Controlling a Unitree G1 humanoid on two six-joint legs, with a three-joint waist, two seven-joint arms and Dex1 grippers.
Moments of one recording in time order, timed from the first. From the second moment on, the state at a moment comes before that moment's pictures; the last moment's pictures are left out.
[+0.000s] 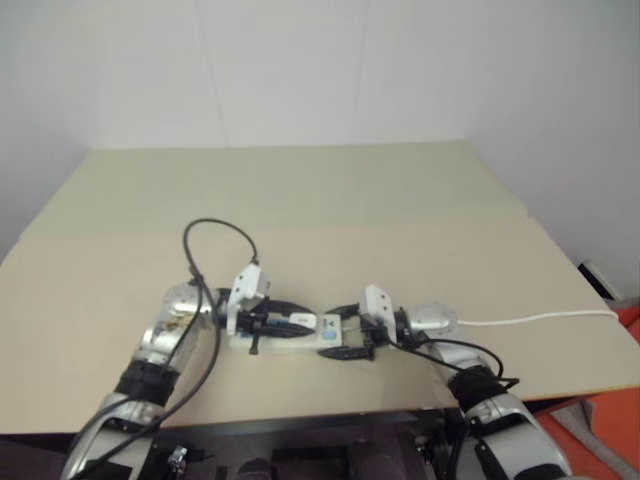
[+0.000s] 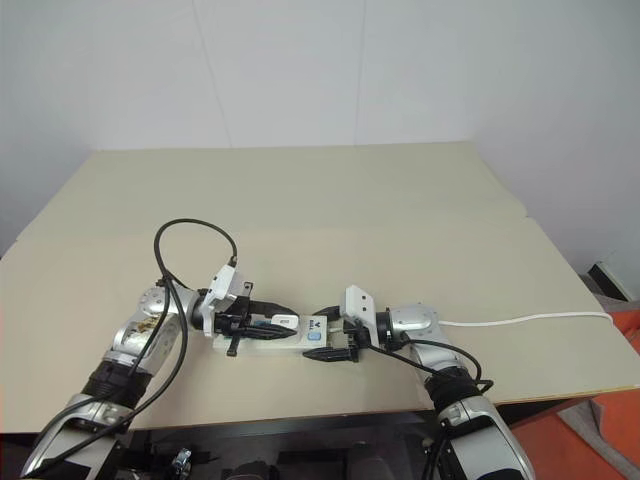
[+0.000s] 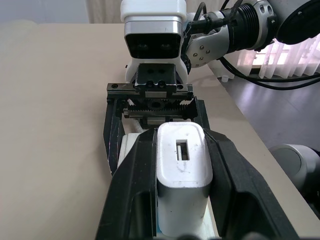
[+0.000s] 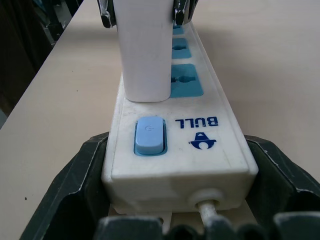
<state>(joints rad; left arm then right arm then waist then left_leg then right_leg) -0.50 0.52 -0.20 0.28 -0.39 0.06 -1.44 -0.56 -0.31 0.24 0.54 0.16 -0.16 1.31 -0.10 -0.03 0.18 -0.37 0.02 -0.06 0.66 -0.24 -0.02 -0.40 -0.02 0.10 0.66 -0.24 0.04</state>
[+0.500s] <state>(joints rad) -0.48 0.55 -0.22 0.29 -0.35 0.07 -1.45 -0.57 -0.31 0.24 0.54 0.16 -0.16 1.31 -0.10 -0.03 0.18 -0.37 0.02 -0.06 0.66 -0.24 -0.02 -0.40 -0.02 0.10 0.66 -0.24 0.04</state>
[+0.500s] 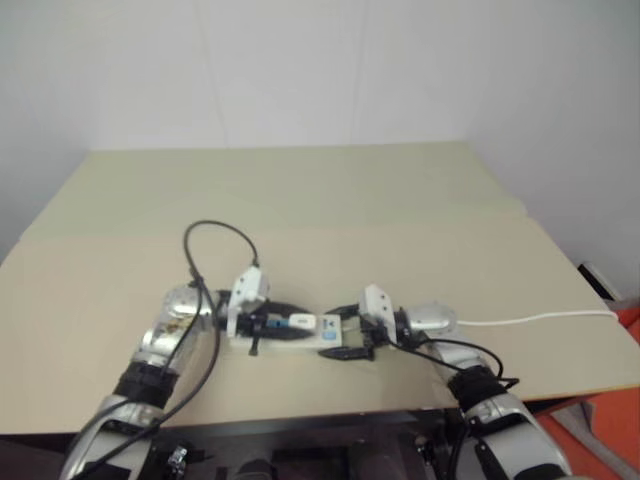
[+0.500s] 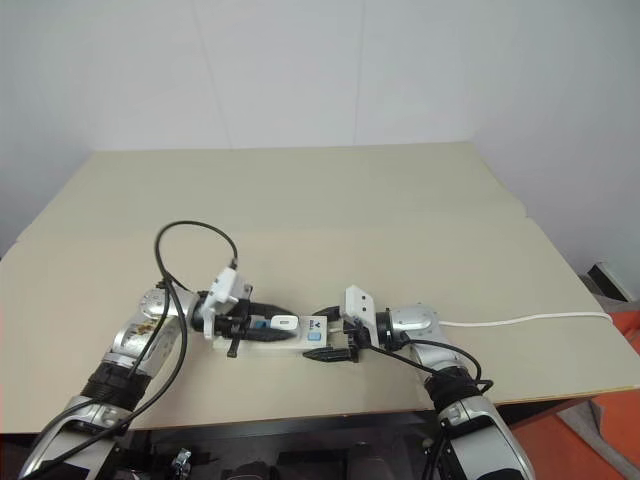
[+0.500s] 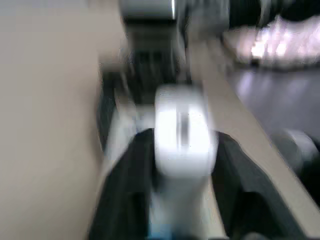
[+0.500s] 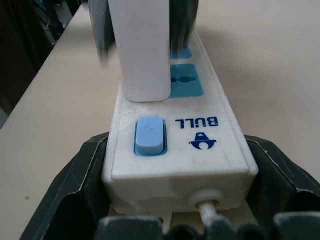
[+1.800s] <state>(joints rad) -0.10 1.08 0.32 -0.04 -0.51 0.27 -1.51 -0.38 -0.78 -0.07 0.16 0.36 0.07 1.31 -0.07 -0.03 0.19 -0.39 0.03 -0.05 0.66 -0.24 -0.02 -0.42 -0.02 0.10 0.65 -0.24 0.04</state>
